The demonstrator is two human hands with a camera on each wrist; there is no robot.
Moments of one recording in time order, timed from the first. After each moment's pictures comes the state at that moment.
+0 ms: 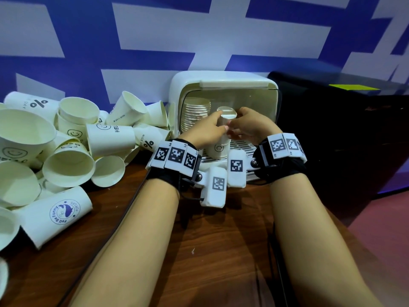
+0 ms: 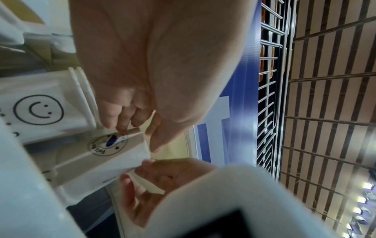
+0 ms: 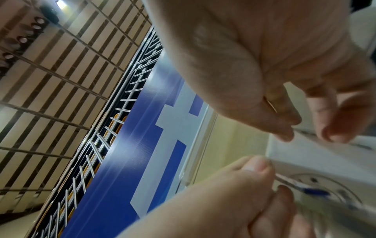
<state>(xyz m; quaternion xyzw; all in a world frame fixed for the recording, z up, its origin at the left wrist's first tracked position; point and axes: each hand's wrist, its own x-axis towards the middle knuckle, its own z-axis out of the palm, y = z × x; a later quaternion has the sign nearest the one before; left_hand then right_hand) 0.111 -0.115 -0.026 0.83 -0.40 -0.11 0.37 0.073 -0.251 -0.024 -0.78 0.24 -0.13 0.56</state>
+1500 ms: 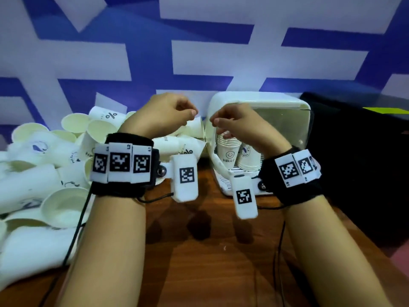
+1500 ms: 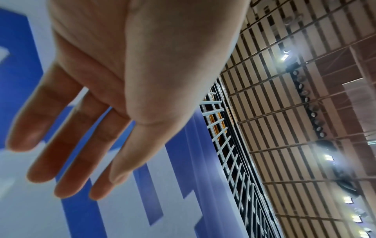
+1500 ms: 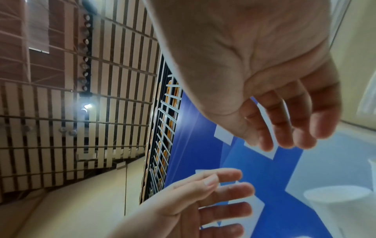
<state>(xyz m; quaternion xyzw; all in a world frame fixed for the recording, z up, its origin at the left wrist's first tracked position) 0.100 0.047 0.049 0.87 -0.33 0.07 0.37 0.051 -0.135 0.024 -0.89 0.00 -0.19 0.42</state>
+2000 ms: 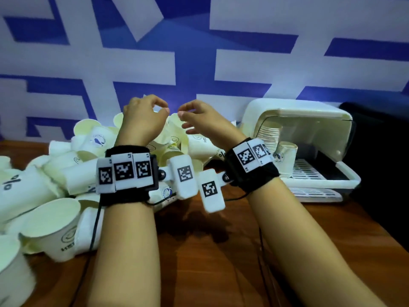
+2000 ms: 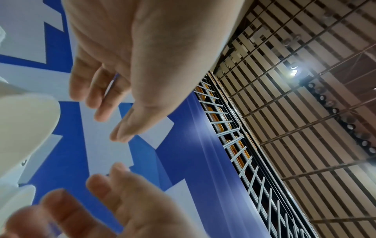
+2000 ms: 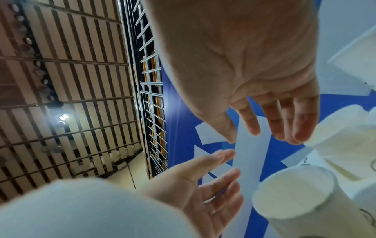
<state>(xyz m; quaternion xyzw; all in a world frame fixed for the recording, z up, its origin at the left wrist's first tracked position) 0.125 0.147 0.036 0.89 -0.12 0.21 0.39 0.118 0.001 0.031 -0.83 -0.07 -0.10 0.54</state>
